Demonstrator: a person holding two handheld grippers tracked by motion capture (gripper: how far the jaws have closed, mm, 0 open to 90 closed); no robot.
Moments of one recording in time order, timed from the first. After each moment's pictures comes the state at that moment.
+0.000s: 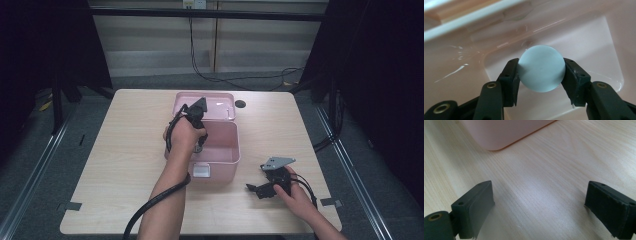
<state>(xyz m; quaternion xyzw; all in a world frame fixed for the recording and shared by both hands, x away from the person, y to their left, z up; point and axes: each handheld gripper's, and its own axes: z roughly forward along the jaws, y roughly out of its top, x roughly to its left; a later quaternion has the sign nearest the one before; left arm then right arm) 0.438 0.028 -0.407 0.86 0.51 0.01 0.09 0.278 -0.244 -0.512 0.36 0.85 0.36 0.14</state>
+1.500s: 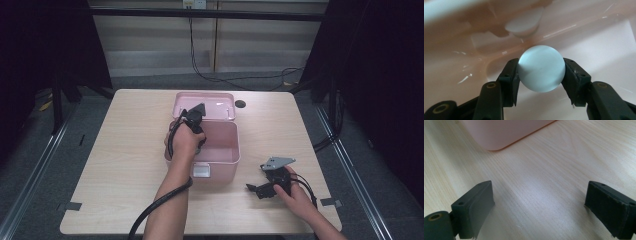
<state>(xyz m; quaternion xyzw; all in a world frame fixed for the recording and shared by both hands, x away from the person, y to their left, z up) 0.439 0.030 -0.431 0.85 0.52 0.04 0.10 0.278 -0.244 -0.512 0.36 0.85 0.36 0.14</state>
